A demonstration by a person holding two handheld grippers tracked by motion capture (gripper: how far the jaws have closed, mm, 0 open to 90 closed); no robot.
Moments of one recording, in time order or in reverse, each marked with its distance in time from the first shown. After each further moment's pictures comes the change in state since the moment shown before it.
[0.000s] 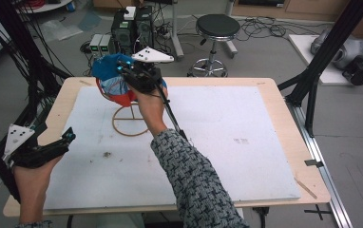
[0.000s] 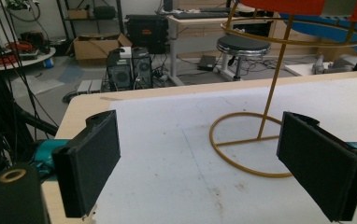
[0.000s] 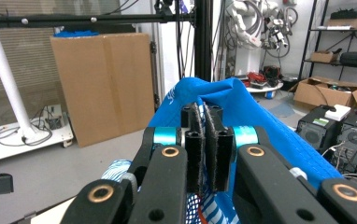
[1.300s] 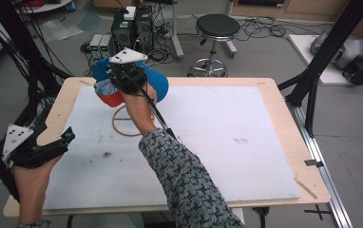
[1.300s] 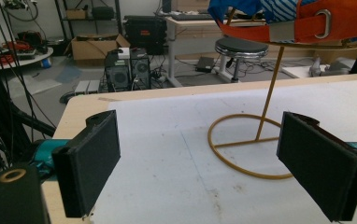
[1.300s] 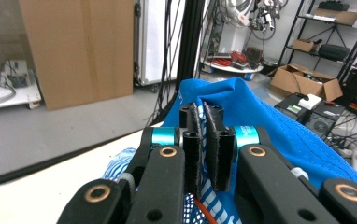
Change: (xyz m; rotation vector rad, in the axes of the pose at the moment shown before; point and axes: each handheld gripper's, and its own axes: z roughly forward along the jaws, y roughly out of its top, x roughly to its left) left arm 0.001 0.000 0.000 -0.008 -0.008 -0.013; right arm 0.025 0.002 0.032 0.132 -0.082 -0.139
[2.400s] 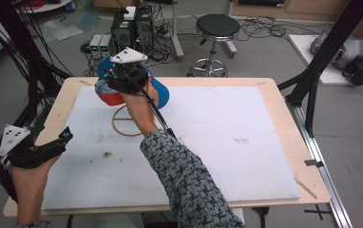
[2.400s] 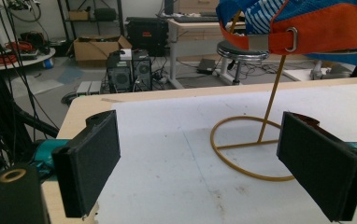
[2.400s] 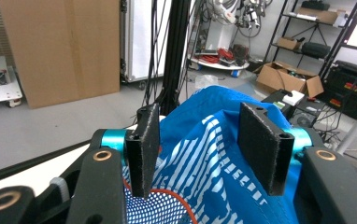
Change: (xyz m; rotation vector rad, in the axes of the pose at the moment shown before) left arm 0.004 0.001 -0.003 -0.009 0.007 -0.009; right arm -0.001 0.001 -0.003 0.016 -0.061 -0.006
